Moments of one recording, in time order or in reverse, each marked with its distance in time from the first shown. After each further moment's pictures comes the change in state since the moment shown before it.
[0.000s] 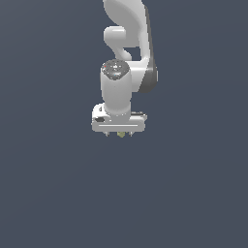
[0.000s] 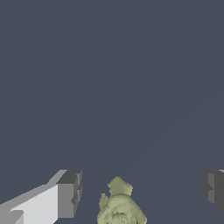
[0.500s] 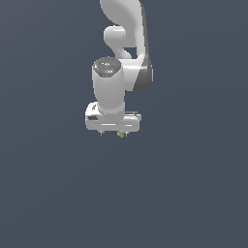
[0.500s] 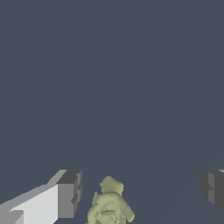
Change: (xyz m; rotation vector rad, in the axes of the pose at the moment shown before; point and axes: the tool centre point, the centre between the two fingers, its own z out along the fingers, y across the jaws) arm 0.002 0.021 -0.007 -0.004 -0.003 0.045
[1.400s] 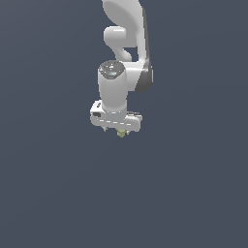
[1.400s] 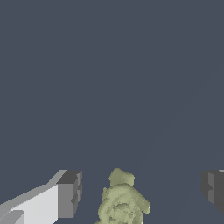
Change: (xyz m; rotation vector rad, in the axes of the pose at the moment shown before) arm -0.027 -0.007 0.020 0.001 -0.004 0.133
